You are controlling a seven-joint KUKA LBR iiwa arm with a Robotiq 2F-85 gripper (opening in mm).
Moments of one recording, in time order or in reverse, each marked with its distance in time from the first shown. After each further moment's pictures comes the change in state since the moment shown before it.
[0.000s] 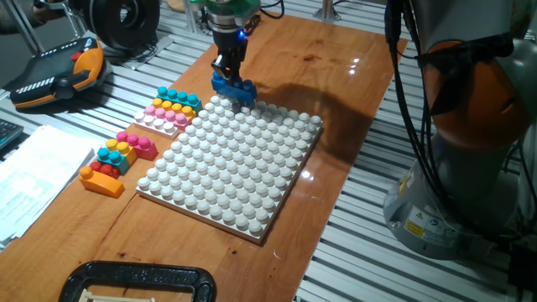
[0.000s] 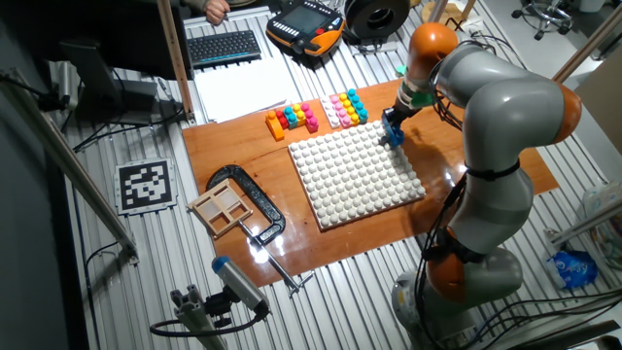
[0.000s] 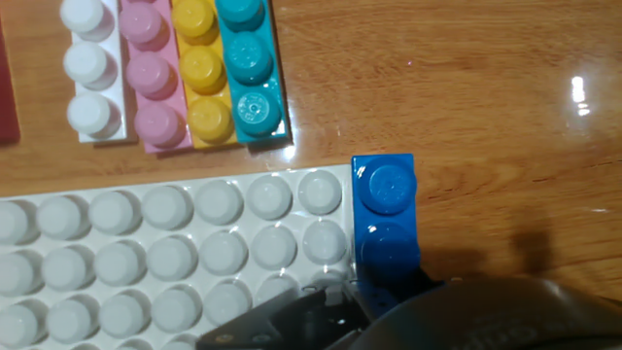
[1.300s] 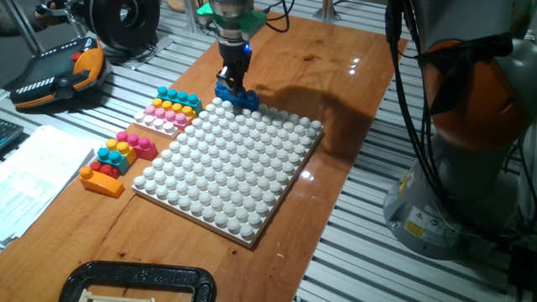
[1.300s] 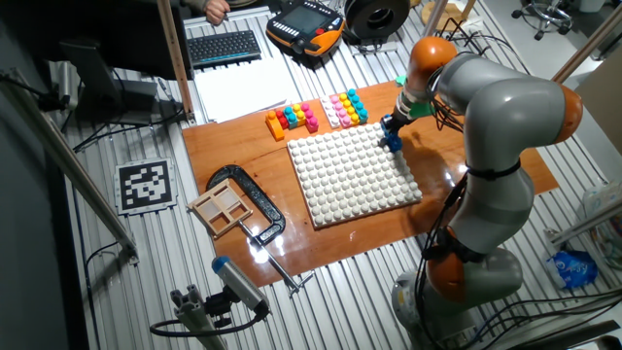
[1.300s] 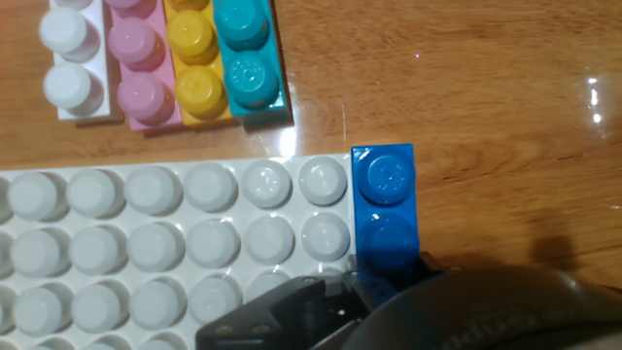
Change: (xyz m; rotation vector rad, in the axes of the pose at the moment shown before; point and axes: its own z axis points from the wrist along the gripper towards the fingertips) arm 0.009 0.008 0.029 -0.028 -0.031 0.010
